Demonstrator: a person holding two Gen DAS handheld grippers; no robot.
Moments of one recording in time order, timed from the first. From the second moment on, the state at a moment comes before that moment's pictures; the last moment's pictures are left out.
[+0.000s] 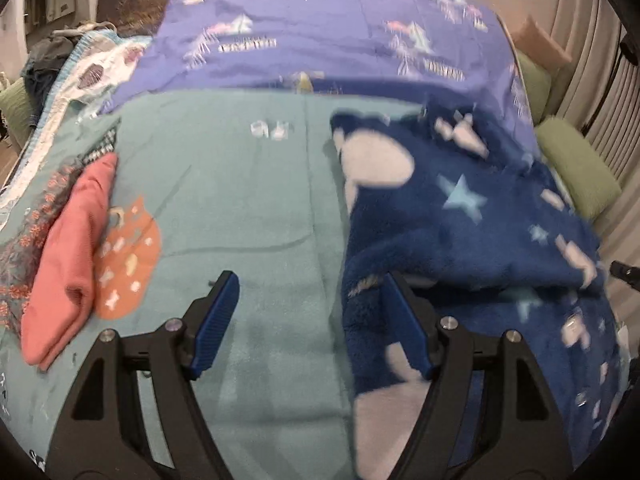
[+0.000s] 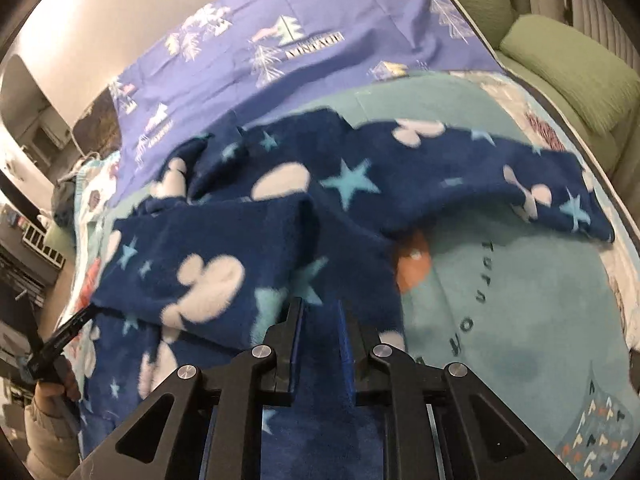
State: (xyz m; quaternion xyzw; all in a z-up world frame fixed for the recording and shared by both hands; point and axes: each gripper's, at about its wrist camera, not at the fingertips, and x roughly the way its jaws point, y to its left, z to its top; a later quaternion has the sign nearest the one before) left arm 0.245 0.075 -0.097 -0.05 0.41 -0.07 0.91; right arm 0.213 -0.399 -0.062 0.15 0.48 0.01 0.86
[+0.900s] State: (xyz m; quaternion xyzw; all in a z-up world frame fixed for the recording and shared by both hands) left arm 0.274 -0.014 -0.085 -0.02 0.41 -0.19 0.89; right arm 0.215 -0.518 -0.097 0.35 0.44 -0.09 0.83
